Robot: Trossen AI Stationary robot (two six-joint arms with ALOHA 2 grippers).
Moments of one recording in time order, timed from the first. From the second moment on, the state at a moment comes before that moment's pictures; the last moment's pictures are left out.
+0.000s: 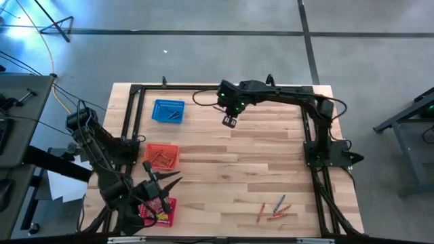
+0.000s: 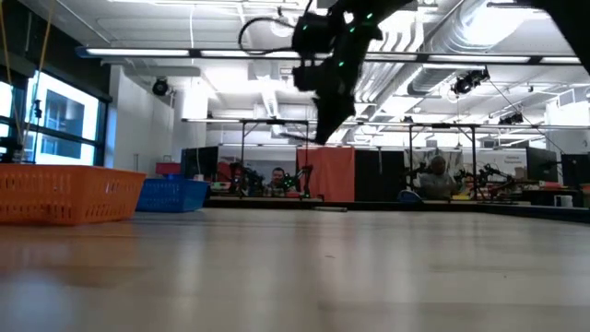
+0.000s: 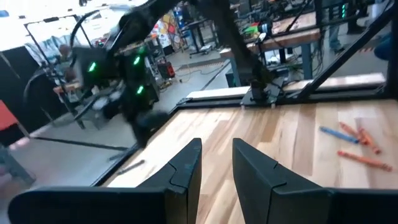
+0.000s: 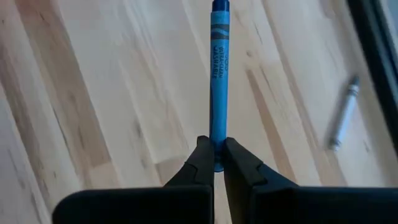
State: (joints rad) left arm -0.99 1.48 1.13 -0.53 -1.47 -0.60; right arm -0.33 1.95 1.71 -0.95 0.01 -0.02
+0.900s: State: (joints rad) left arm -0.58 1.48 0.98 -0.14 -1.32 -0.46; right arm 0.12 1.27 0.83 0.07 0.18 0.36
